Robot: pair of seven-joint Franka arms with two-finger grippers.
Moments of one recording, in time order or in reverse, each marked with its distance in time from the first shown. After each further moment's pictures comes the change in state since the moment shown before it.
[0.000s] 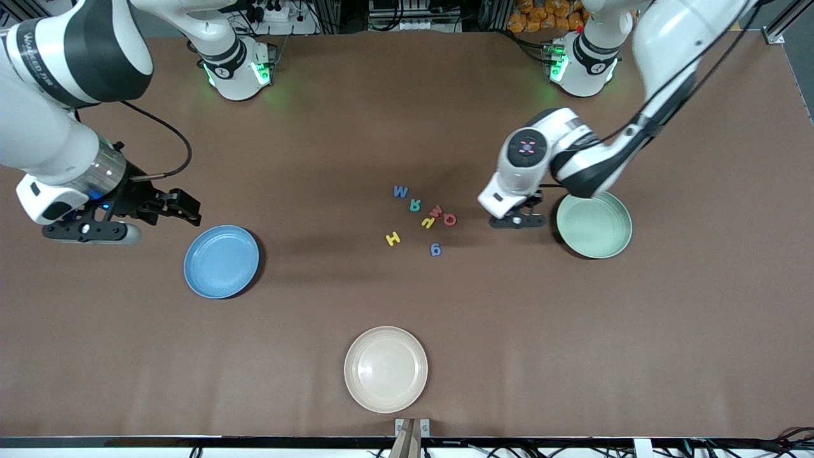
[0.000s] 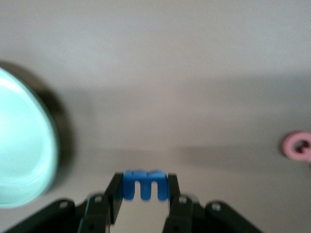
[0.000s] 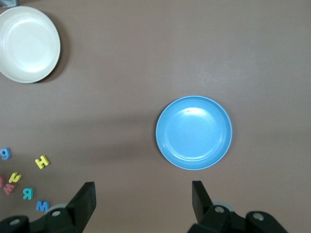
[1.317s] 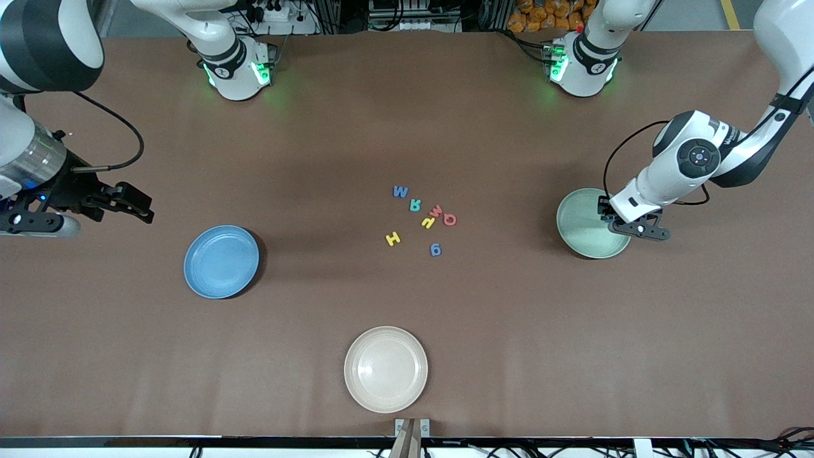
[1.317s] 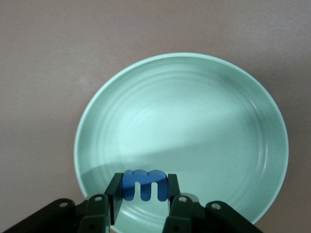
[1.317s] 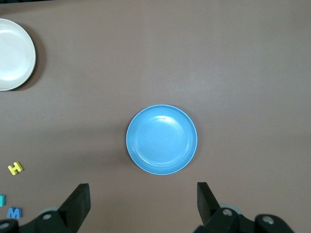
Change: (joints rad) left arm 0.663 0.040 -0.107 -0.251 0.205 0.240 0.478; right arm -0.028 -0.035 -0.052 0.001 -0.041 -0.015 -0.093
